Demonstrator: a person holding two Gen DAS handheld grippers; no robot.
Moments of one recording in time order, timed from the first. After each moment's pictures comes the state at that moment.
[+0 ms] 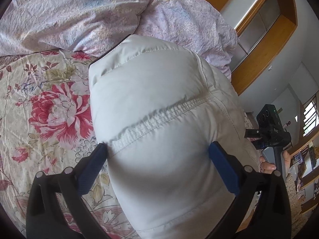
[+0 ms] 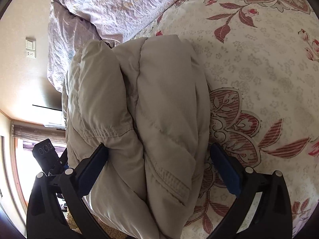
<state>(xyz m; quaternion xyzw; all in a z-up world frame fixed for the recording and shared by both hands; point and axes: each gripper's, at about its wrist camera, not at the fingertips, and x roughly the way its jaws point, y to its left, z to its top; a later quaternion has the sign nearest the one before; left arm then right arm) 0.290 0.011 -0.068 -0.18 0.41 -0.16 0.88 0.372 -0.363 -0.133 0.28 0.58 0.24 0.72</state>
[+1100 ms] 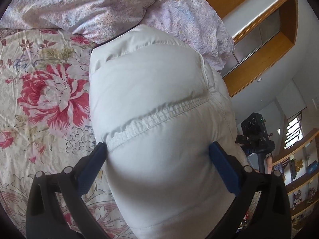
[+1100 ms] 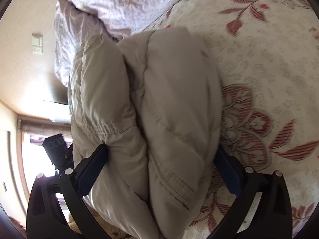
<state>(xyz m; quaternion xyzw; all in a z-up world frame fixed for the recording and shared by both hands) 0.289 0.032 -0.081 -0.26 0.42 -0.20 0.85 0.375 -0.353 -0.142 0.28 0.60 0.29 0.70</state>
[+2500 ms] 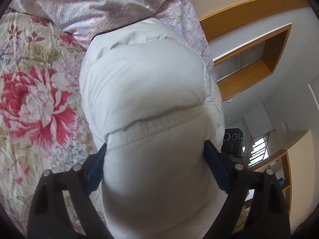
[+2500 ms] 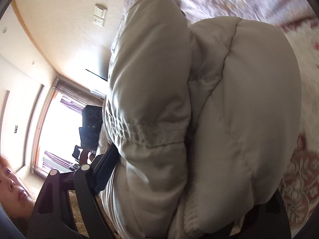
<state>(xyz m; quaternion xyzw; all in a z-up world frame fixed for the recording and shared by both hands) 0.300 0.071 -0.078 -0.37 0.36 -0.27 0.81 0.389 -0.269 -0.096 0.24 0.46 0.48 0.71</state>
